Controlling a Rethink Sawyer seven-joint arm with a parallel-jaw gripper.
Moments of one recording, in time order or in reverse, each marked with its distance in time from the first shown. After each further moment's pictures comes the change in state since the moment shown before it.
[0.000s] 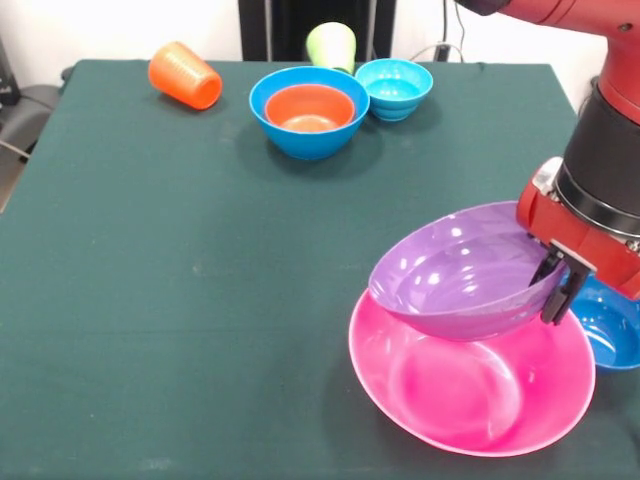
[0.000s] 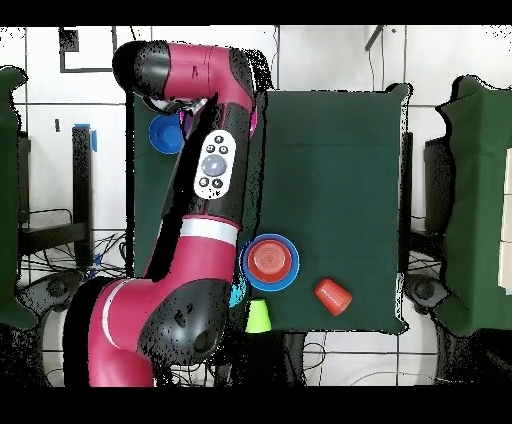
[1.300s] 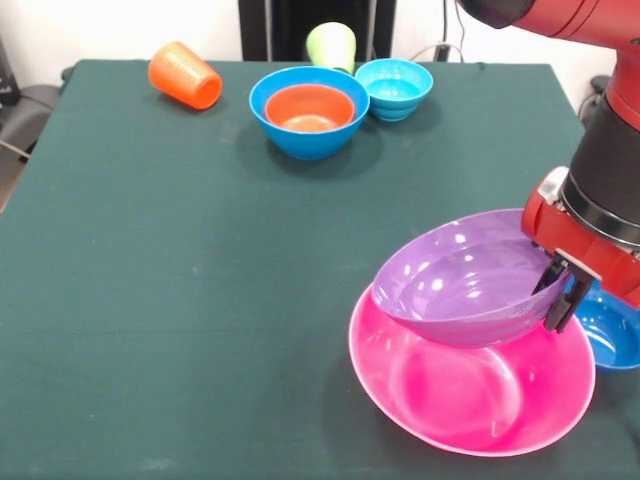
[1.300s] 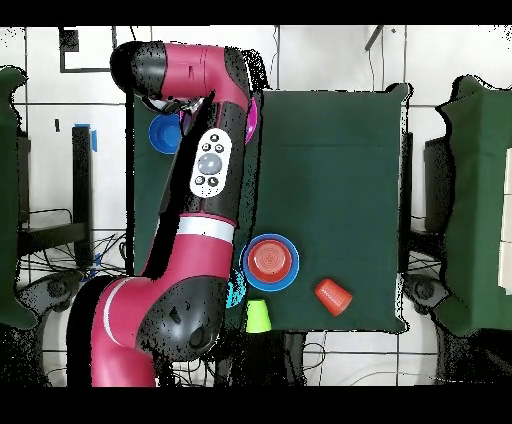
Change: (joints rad) arm 0.000 0.028 -0.045 -0.028 0.033 0.000 0.000
